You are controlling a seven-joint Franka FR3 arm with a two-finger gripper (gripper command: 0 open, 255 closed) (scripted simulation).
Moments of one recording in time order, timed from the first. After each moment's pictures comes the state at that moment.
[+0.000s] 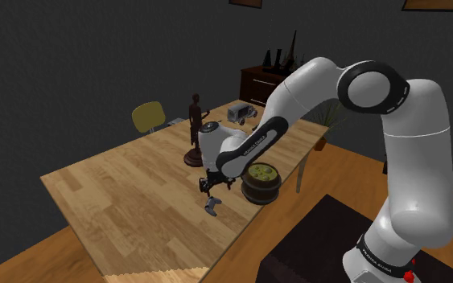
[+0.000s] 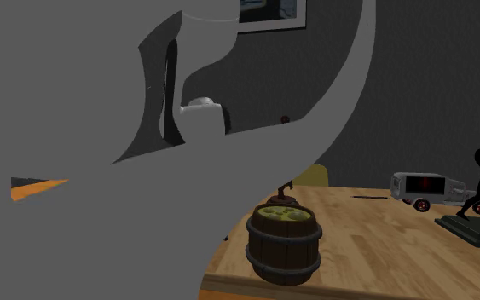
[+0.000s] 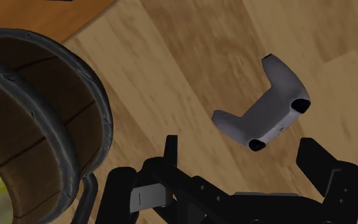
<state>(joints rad) 0.10 0.47 0.28 -2.03 -0.42 2.38 1.07</state>
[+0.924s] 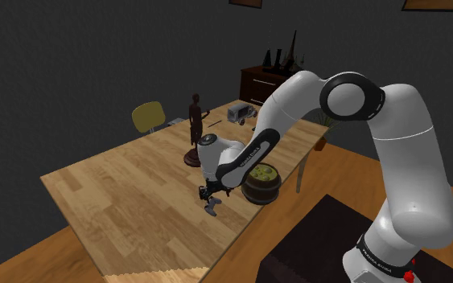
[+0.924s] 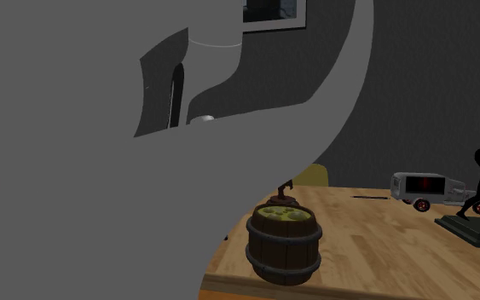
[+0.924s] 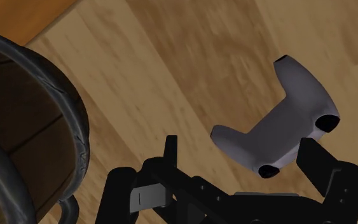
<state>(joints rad) 0.13 0.59 0.24 -1.98 -0.48 2.45 1.12</state>
